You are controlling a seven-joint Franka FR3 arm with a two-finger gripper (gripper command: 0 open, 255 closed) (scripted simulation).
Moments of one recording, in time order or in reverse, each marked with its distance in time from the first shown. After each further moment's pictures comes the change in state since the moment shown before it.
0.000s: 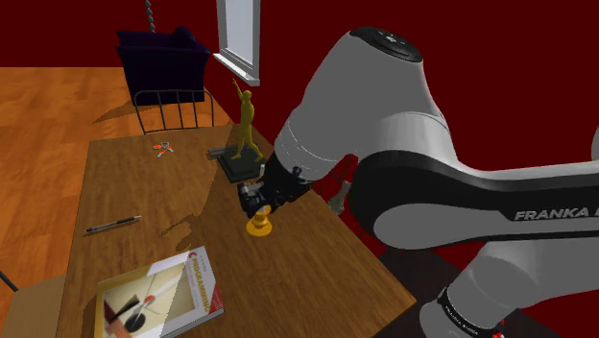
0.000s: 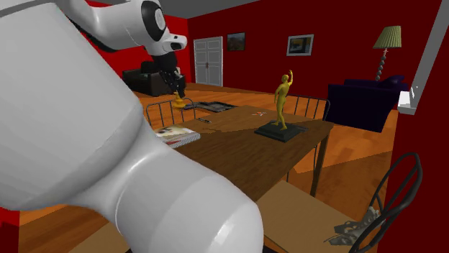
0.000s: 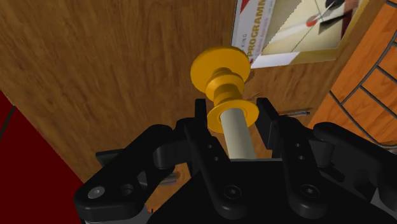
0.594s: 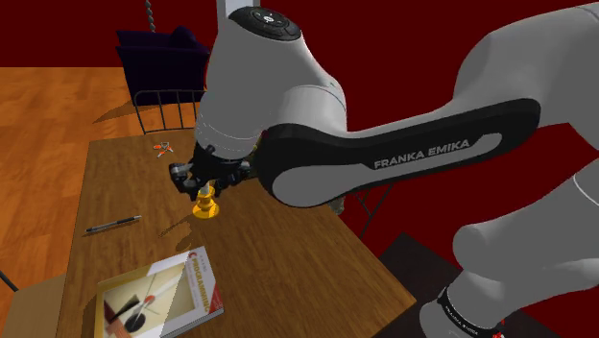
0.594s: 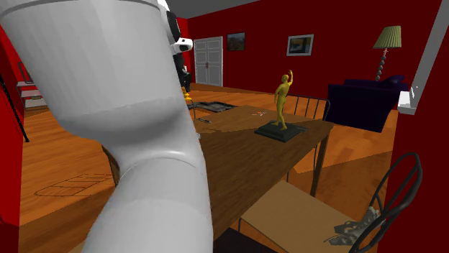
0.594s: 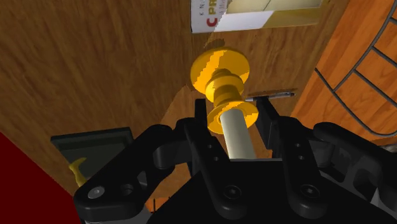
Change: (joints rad) arm -0.712 0.375 0.706 0.367 -0.347 0.008 0.208
